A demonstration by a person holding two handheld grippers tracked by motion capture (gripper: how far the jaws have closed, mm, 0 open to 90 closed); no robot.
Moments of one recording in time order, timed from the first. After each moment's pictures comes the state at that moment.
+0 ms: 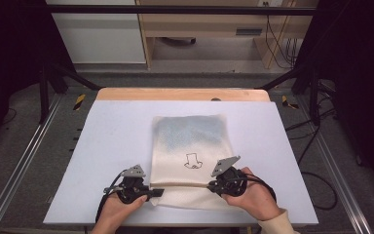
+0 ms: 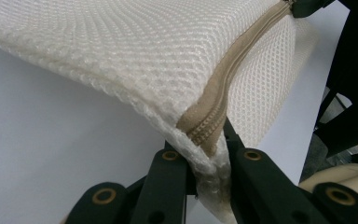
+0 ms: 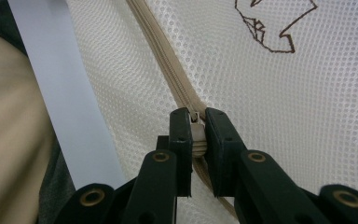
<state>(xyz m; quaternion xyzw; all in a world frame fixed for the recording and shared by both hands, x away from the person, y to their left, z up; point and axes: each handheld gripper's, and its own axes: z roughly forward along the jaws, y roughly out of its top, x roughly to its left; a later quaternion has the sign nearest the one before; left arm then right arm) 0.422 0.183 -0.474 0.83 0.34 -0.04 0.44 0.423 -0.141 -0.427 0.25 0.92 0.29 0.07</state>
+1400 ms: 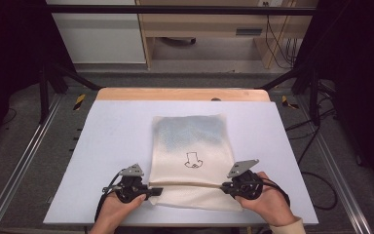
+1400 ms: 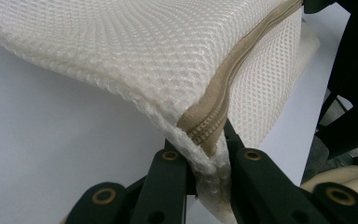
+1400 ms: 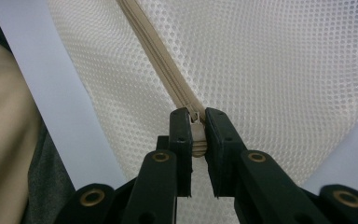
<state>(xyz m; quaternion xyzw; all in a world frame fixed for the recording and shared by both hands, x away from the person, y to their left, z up) 0.424 0.186 -0.473 0.83 0.35 -0.04 0.44 0.413 -0.179 -0.430 0.29 0.90 0.30 0.08</state>
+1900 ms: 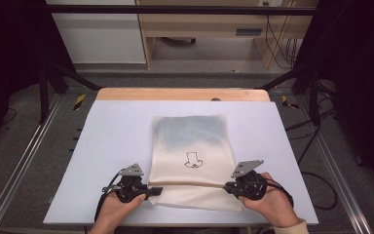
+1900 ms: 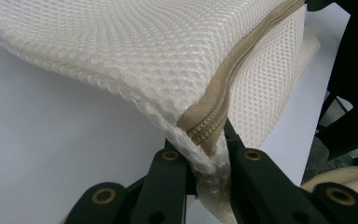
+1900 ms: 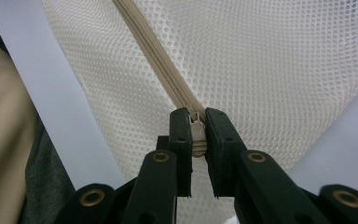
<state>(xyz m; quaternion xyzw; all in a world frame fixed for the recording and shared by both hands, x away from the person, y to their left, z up) 0.424 0.186 -0.473 0.83 0.34 -0.03 0.44 0.411 -0.188 -0.429 0.30 0.90 0.30 0.09</state>
